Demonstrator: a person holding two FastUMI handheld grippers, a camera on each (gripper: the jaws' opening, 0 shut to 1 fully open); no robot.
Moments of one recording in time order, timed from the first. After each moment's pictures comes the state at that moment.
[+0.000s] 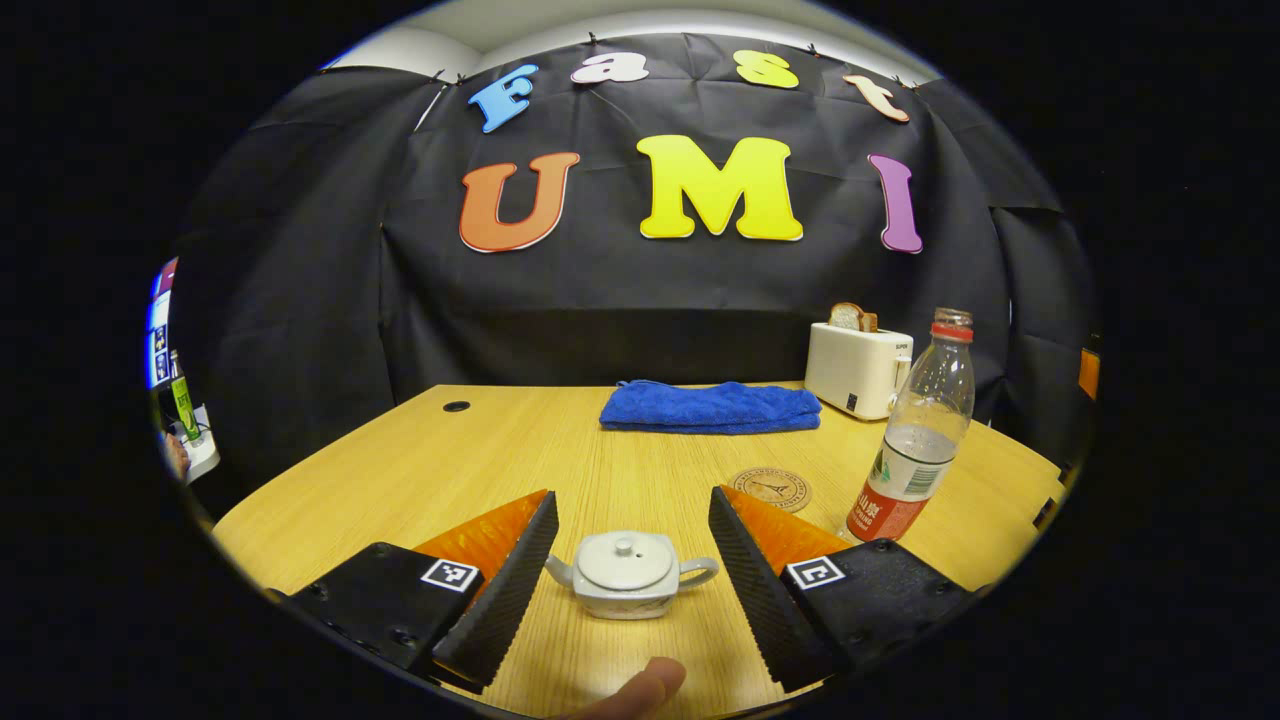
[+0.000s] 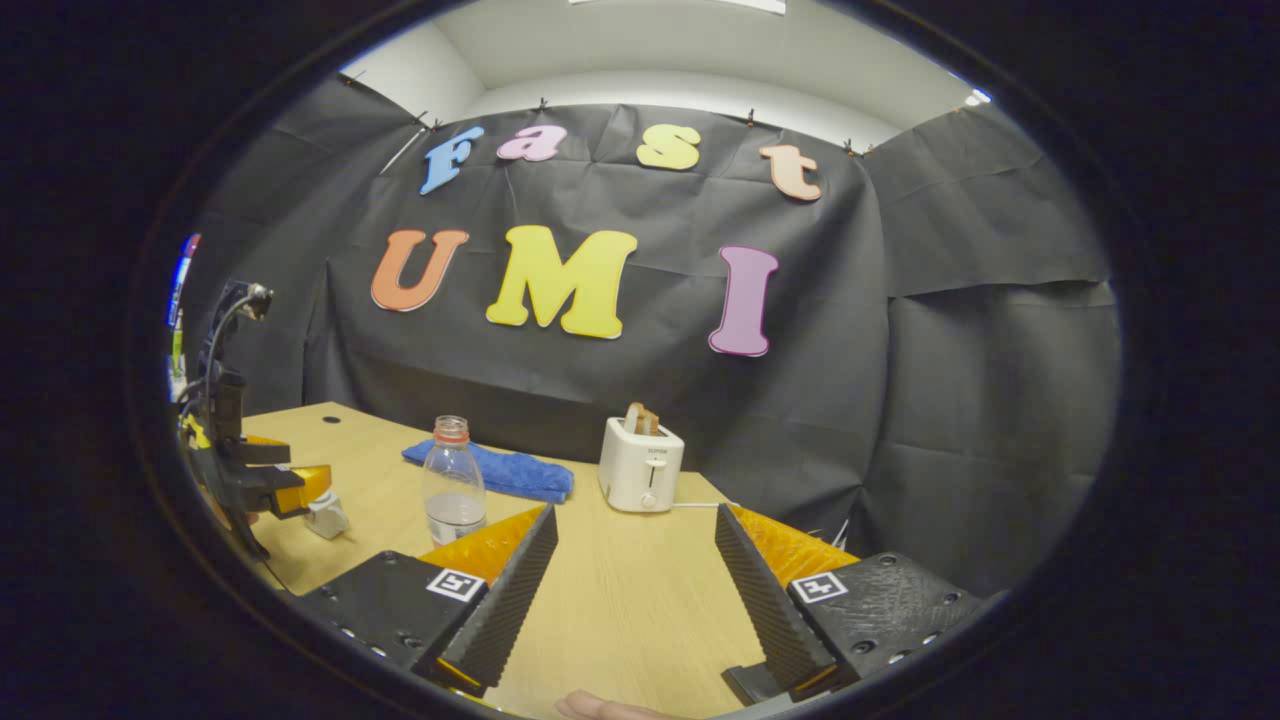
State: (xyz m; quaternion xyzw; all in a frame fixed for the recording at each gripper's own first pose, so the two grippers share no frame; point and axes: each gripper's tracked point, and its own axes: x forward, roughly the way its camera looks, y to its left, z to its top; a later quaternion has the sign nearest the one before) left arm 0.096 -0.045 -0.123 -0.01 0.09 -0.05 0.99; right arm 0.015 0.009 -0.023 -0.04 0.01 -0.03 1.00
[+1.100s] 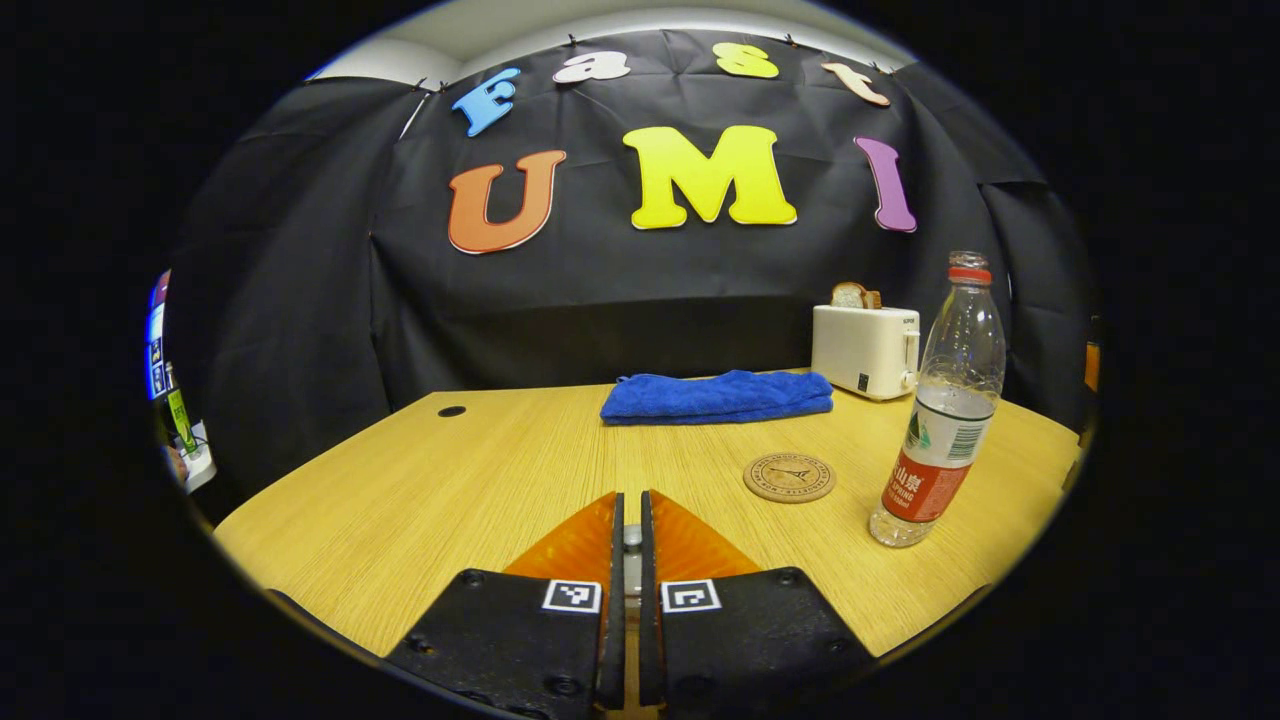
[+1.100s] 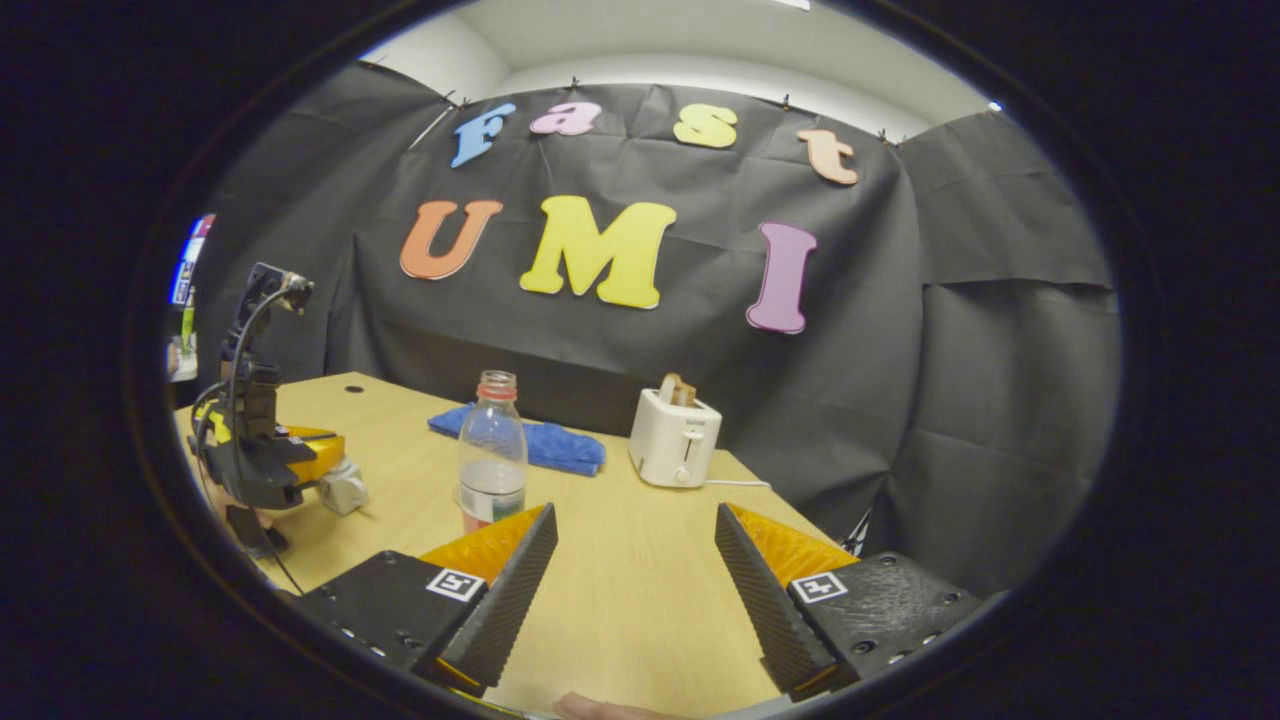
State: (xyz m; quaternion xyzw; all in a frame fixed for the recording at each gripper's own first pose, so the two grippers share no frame) left arm 0.113 -0.045 -0.141 0.02 0.08 -0.06 0.99; right arm 0.022 0.055 -0.063 -0.05 0.06 0.02 1.00
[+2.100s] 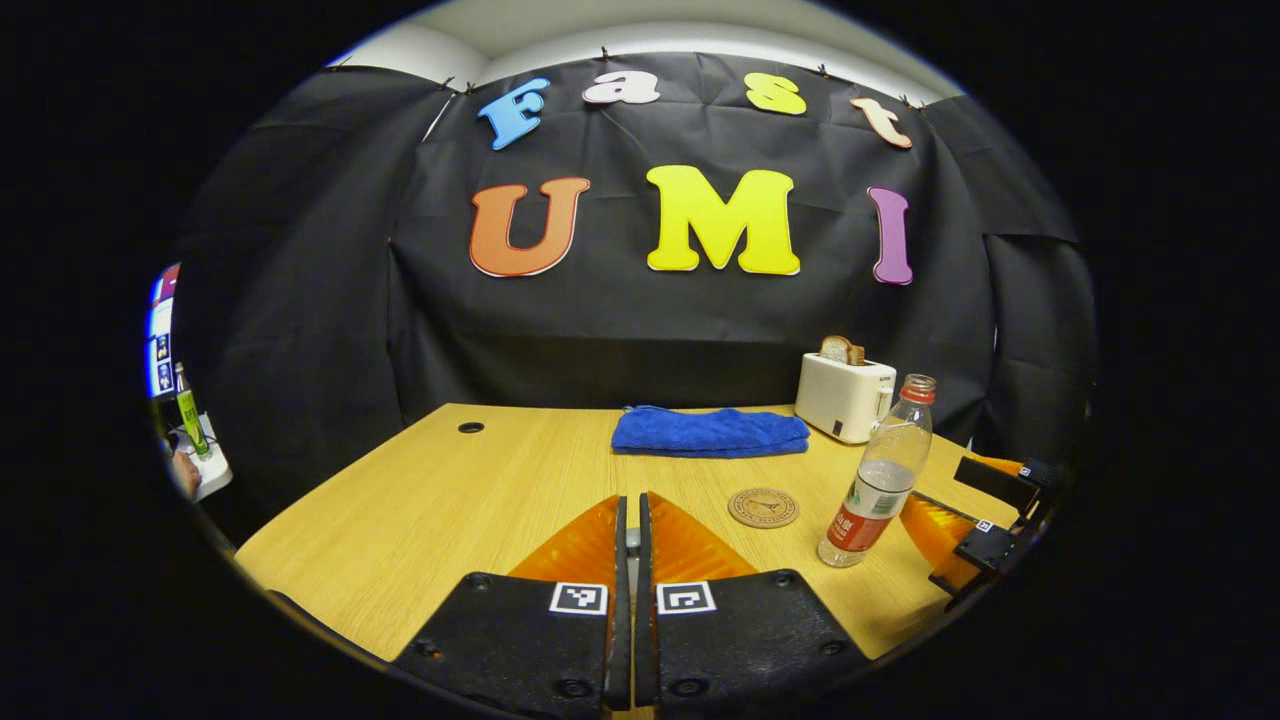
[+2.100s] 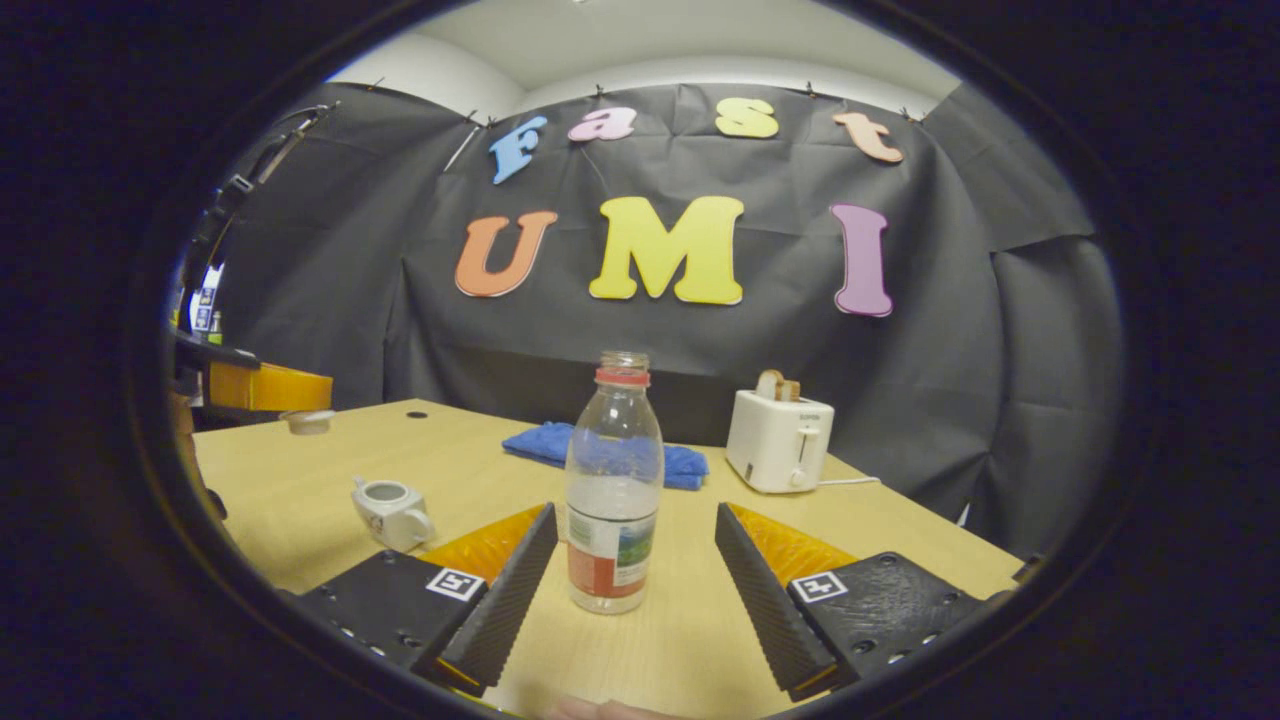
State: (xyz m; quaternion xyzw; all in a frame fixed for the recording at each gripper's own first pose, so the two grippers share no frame) left arm 0.055 0.001 -0.062 -0.02 0.08 -0.06 0.99; right arm 0.087 0.152 -0.094 0.00 0.03 0.11 0.99
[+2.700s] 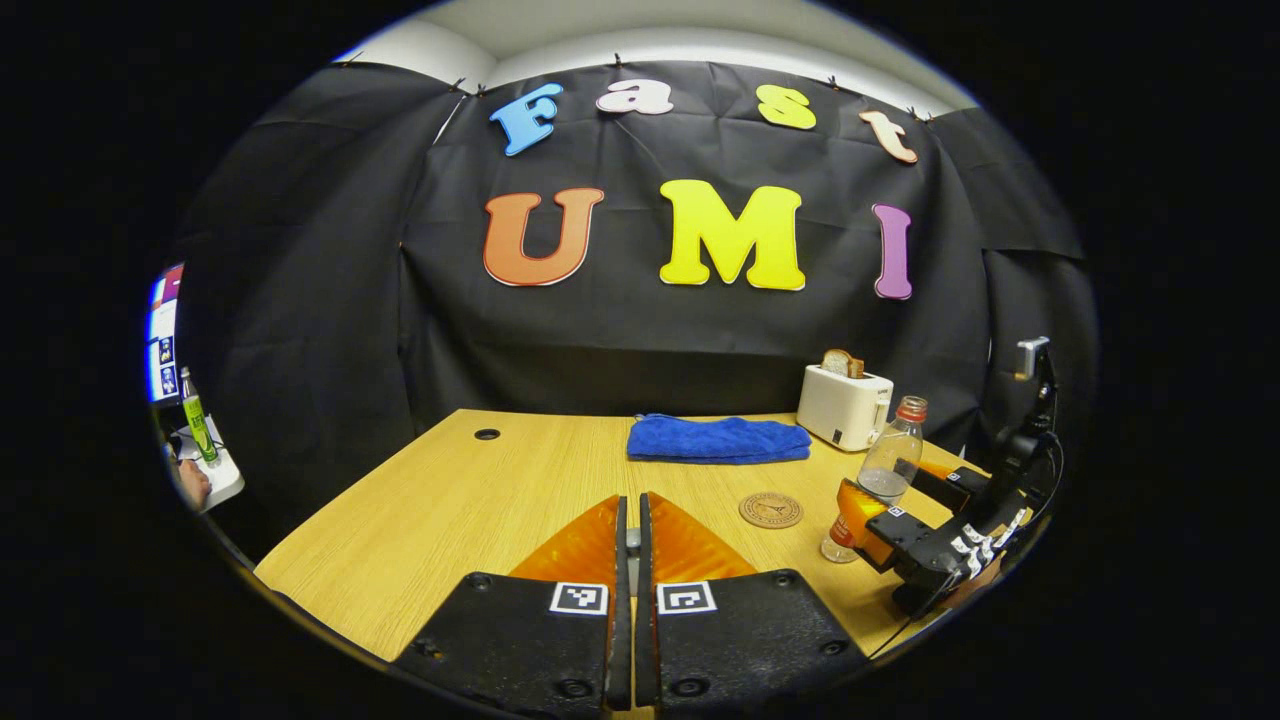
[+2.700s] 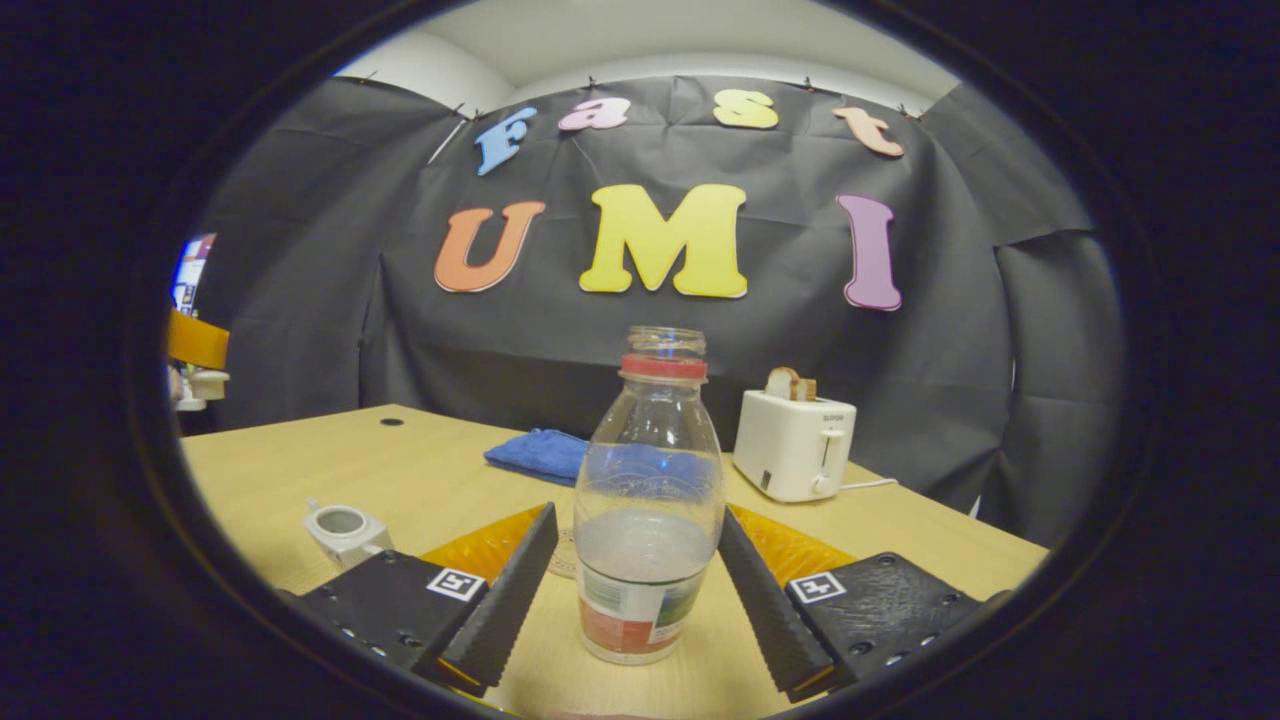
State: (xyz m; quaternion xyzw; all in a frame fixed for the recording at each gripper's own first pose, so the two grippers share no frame) left arm 0.038 0.032 -0.044 -0.04 0.07 -0.08 0.99; right arm 0.143 0.181 -0.097 -0.01 0.02 0.08 1.00
